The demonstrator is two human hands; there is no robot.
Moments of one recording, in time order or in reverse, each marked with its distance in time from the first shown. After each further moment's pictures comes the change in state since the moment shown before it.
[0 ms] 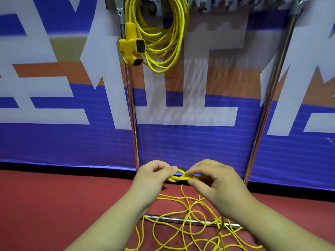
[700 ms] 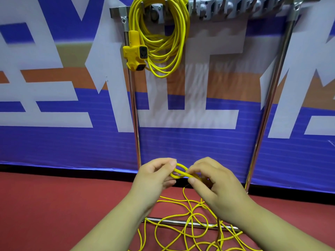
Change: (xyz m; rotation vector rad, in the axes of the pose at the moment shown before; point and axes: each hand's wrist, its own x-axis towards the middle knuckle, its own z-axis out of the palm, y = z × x) left_hand -0.020 0.020 0.004 -0.180 -0.032 0.068; right_hand -0.003 -0.011 0.002 -0.015 0.032 -0.100
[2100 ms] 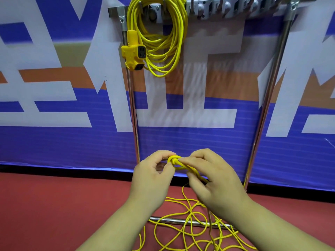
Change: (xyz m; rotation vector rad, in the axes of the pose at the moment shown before) left_hand -0.019 0.017 0.009 0.457 0.144 0.406; right_hand 0.009 -0.020 -0.004 -0.107 0.164 -0.139
